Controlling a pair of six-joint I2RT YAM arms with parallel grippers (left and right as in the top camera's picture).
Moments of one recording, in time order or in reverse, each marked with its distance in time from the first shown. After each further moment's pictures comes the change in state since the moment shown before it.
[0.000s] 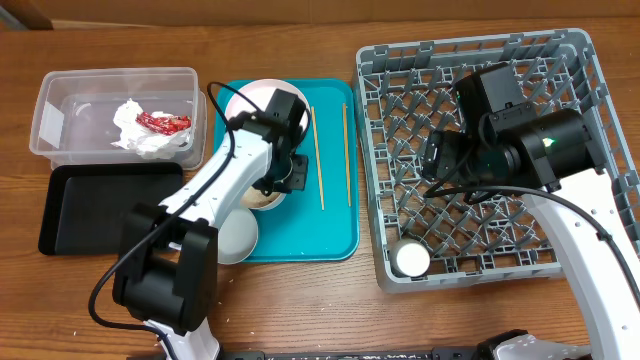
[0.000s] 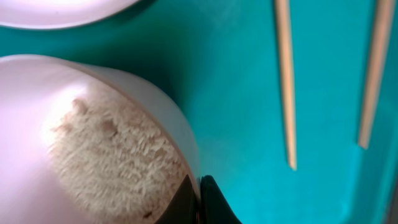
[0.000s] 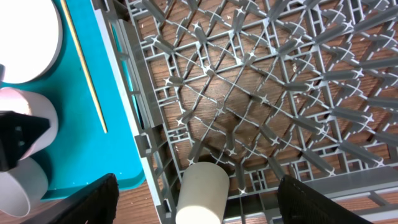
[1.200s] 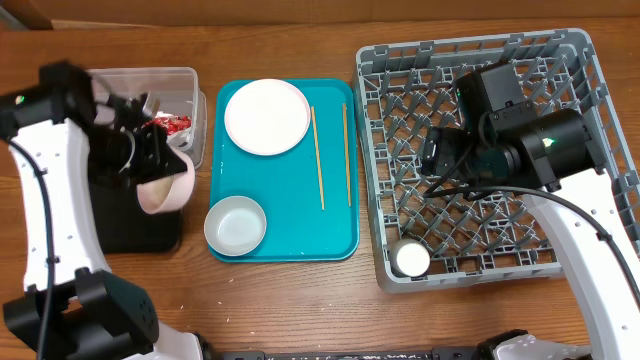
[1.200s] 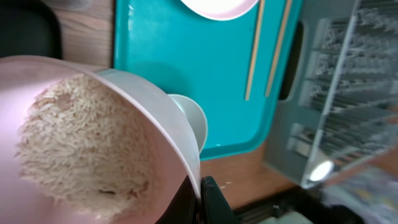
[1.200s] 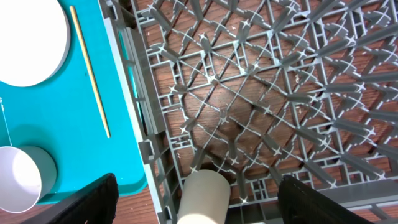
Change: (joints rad) left arm 0.738 -0.172 0.252 -0.561 0.522 0.414; right arm 0.000 0.000 0.000 0.030 0.003 -0.023
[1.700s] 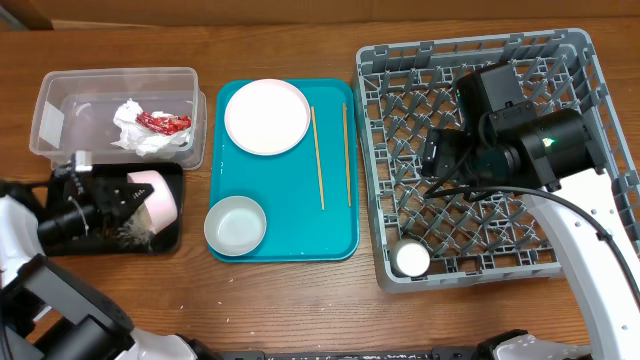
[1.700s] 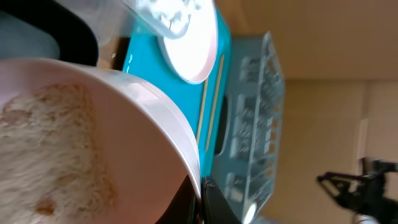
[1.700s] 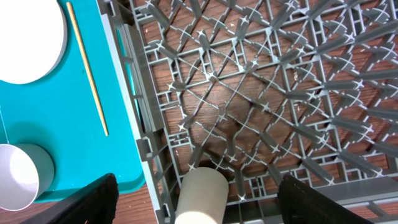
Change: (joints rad) left arm 0.440 0.021 -0.424 0.248 0.512 0.230; right arm 0.000 0.000 0.000 -0.013 0.000 -0.003
